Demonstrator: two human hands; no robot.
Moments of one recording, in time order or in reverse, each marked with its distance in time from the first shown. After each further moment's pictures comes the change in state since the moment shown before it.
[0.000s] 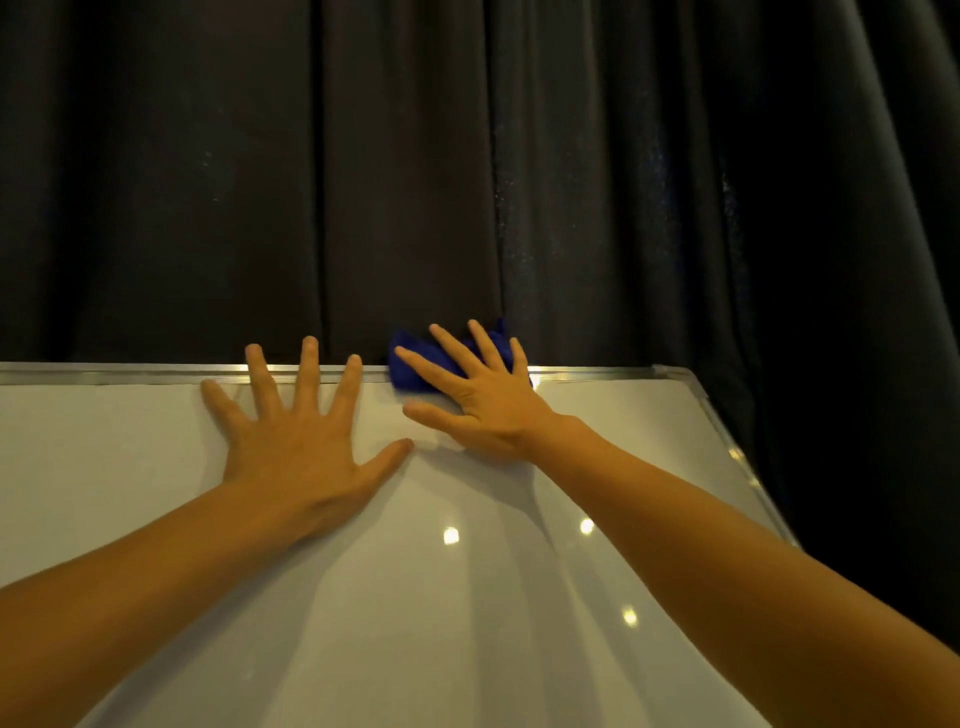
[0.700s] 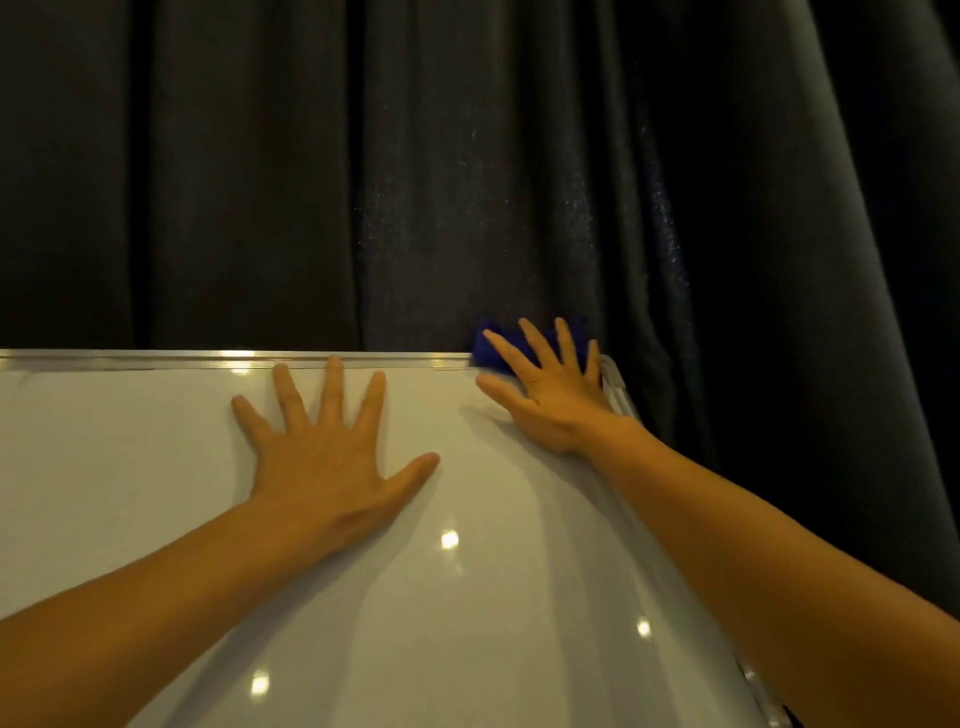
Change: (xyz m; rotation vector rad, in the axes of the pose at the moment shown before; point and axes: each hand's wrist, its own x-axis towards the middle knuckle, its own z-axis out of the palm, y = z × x) left_hand -0.004 0.174 0.024 0.017 -0.067 0.002; right_hand -0.092 0.191 -0.021 0.004 -0.006 0.331
